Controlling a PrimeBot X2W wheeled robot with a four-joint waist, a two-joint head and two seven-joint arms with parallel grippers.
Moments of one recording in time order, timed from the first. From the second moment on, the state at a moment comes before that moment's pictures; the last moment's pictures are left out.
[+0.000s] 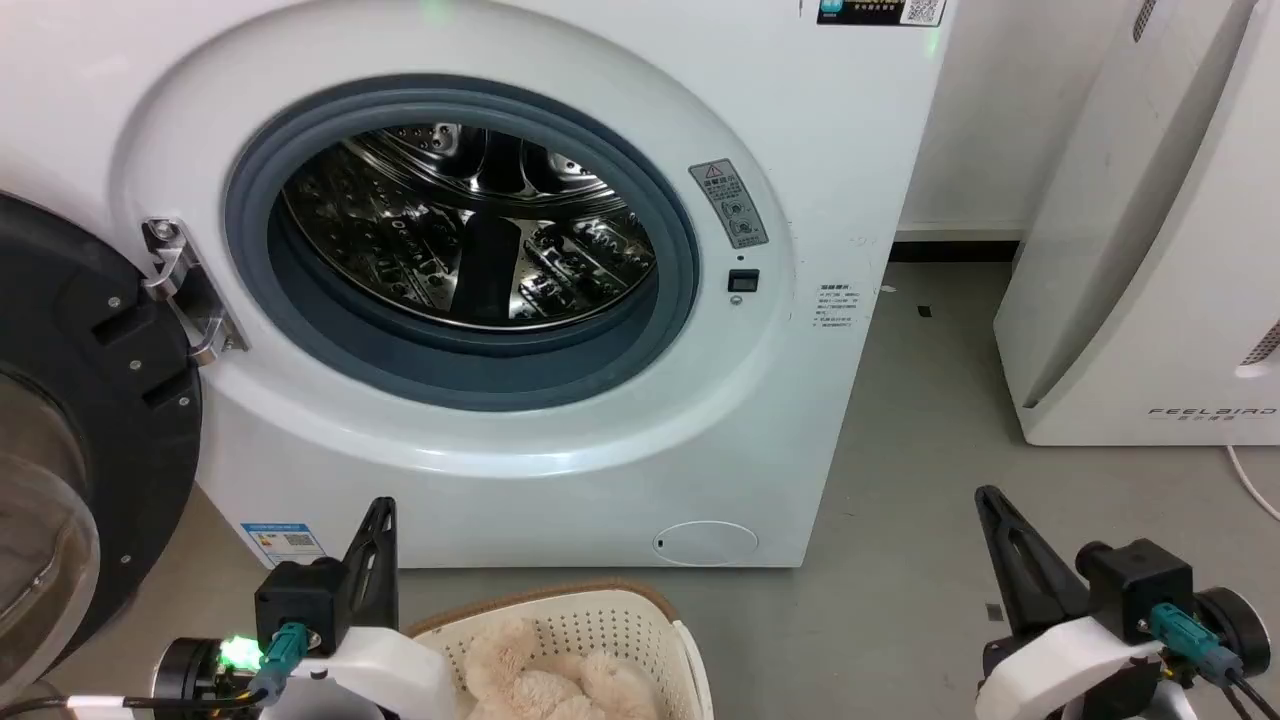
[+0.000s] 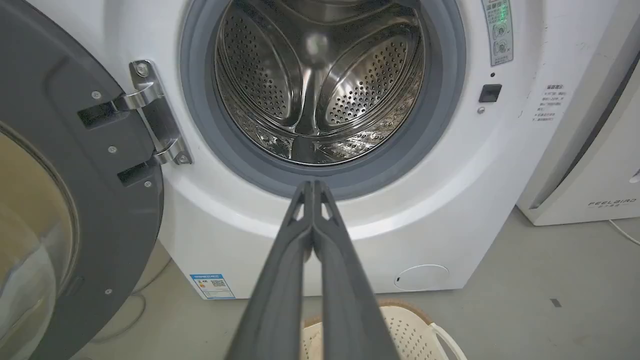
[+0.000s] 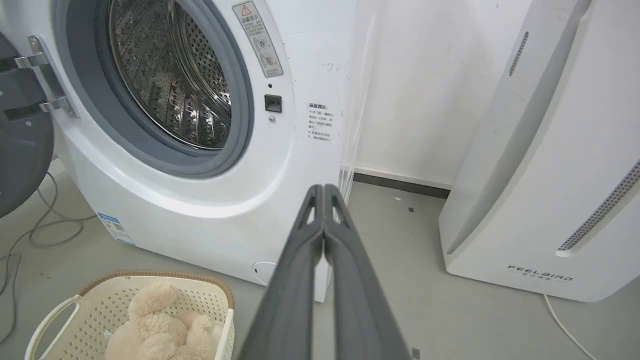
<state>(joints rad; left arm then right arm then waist) 0.01 0.05 0.00 0.00 0.00 0.00 0.00 0.00 -0.05 0.00 0.00 0.01 0.13 0.00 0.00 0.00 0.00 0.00</state>
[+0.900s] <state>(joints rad) 0.02 0.05 0.00 0.00 0.00 0.00 0.00 0.00 -0.05 0.00 0.00 0.01 0.13 0.00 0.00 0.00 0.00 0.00</state>
